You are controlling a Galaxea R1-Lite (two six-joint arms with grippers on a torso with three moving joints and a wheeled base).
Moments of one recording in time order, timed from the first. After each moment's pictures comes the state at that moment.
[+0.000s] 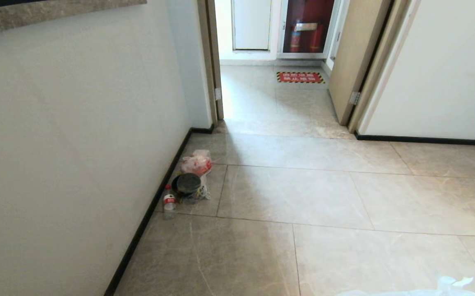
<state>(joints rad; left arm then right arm) 0.00 0.00 0.00 0.00 0.00 -0.01 0.00 0.06 0.00 0.00 0.02 -0.10</state>
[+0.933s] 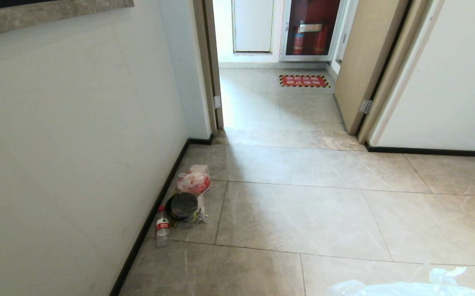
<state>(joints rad) 0.00 0.00 0.00 0.00 0.00 -0.01 0.00 0.06 0.00 0.00 0.02 -0.10</state>
